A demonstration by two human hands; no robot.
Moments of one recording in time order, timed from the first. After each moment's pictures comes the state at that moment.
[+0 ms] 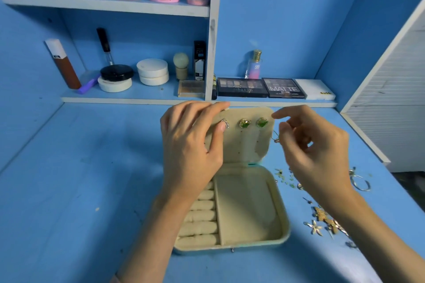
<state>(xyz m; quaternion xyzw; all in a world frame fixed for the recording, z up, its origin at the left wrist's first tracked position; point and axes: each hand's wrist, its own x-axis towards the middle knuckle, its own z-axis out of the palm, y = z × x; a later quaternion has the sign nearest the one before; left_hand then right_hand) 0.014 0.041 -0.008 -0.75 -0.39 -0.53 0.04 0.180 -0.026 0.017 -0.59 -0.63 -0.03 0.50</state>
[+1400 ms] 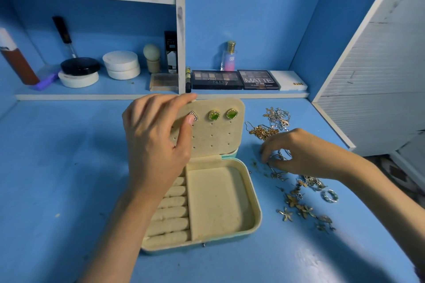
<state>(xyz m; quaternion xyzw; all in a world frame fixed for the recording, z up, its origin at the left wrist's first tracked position) 0.013 0.041 -0.009 -0.76 -0.39 -0.53 0.04 0.264 -0.025 0.010 -0.62 -0.77 0.16 0.07</state>
